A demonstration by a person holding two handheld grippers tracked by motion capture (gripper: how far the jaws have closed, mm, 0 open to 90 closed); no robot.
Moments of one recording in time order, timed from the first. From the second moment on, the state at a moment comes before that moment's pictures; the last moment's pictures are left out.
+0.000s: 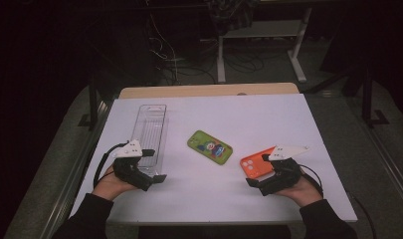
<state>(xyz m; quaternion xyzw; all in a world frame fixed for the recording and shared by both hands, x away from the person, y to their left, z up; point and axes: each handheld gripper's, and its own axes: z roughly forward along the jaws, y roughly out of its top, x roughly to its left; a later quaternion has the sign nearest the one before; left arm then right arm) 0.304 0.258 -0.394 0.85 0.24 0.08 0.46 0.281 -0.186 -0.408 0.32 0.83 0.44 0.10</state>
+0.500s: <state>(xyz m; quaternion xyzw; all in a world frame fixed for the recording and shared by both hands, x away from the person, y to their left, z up) 0.305 0.264 -0.394 0.84 0.26 0.08 0.47 0.303 -0.195 -0.397 0.34 0.83 0.43 0.10</state>
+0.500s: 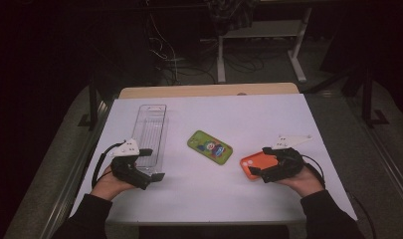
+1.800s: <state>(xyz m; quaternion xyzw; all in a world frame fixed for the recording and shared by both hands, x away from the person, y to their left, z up) 0.305 0.273 -0.394 0.84 0.27 0.08 0.47 0.408 -0.222 -0.408 0.44 0.85 0.28 0.12</state>
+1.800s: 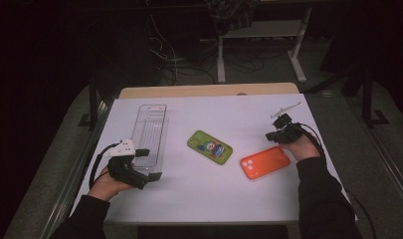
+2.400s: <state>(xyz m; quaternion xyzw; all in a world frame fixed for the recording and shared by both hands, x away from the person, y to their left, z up) 0.305 0.272 -0.395 0.84 0.27 0.08 0.47 0.418 -0.233 -0.429 0.44 0.86 0.23 0.10</state>
